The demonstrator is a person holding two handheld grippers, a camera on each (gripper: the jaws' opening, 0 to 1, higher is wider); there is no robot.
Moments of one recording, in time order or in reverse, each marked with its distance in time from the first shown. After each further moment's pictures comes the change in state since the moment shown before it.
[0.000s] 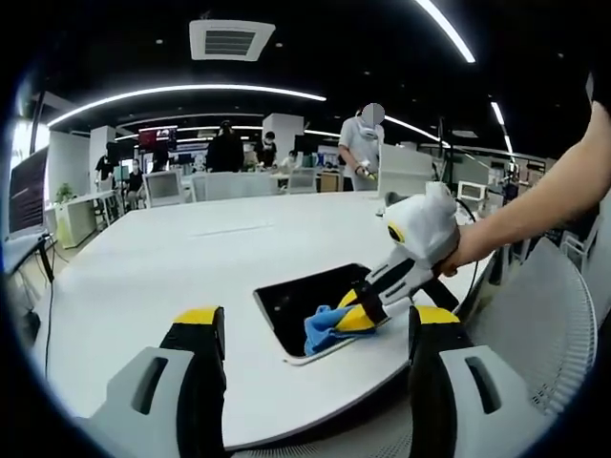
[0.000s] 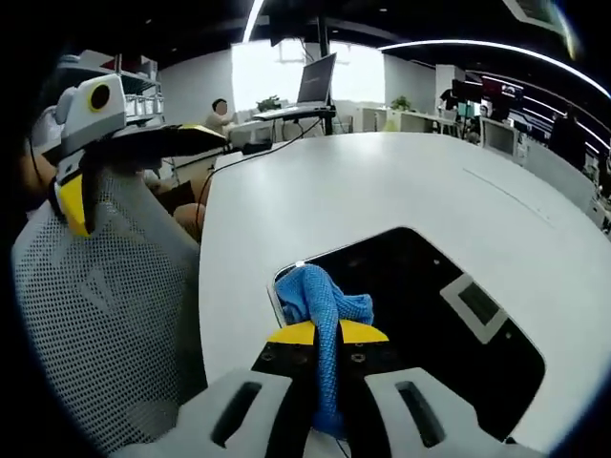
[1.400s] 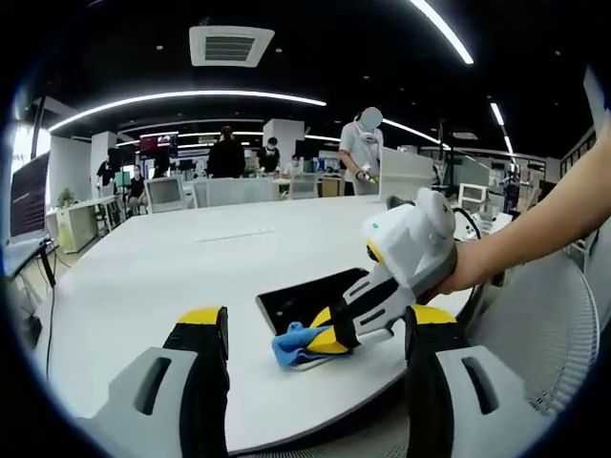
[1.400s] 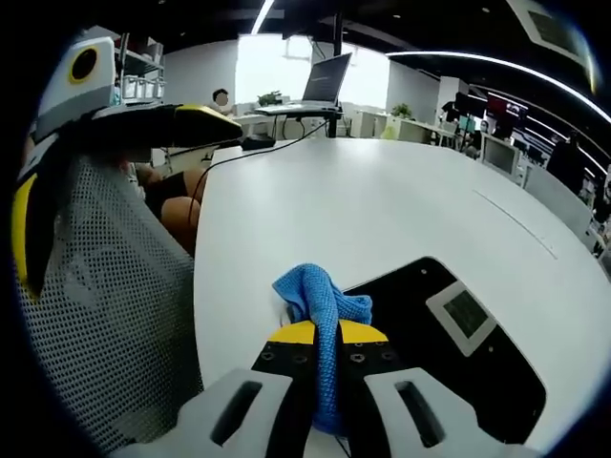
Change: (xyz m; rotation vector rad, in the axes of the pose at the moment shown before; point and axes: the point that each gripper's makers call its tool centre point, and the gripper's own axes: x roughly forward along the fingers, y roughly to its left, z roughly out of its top) left arm 0.002 0.001 0.002 0.011 -0.019 0.000; right arm 0.026 0.018 0.019 -0.083 0.003 -0.066
